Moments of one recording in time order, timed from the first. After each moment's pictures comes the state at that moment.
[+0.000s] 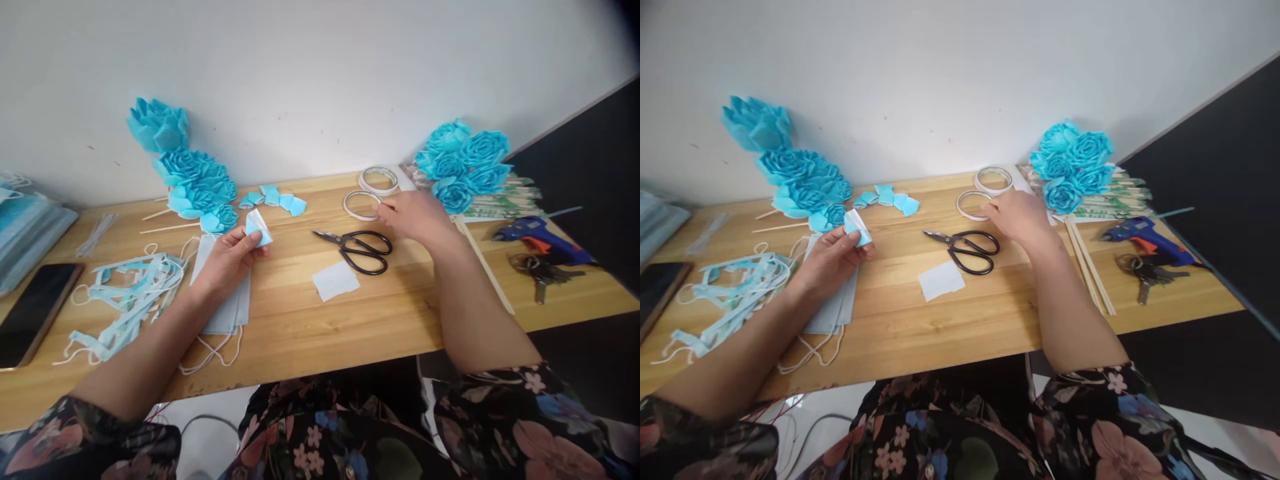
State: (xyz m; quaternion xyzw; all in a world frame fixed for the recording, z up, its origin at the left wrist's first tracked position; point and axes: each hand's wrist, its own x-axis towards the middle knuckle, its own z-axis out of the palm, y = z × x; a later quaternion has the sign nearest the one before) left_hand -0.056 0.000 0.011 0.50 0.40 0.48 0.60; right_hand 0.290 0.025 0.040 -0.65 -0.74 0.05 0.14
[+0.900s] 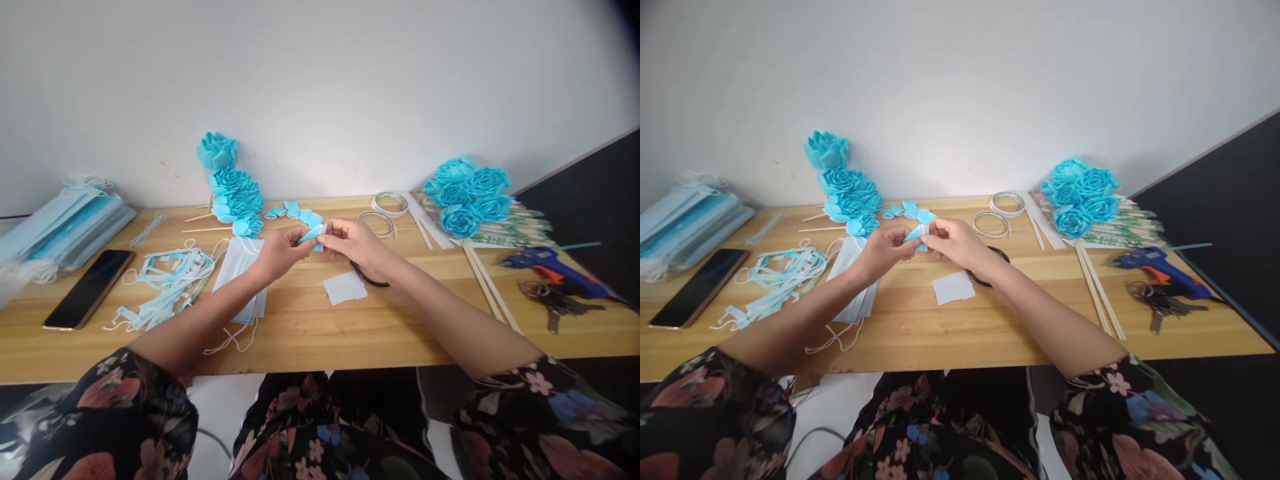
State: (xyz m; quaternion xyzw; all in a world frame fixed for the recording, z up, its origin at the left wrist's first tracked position) left_hand -0.015 -0.005 0.044 0.70 0.45 0.37 0.42; right_hand 0.177 -0.001 0.050 -0.40 -0.67 0.50 0.36
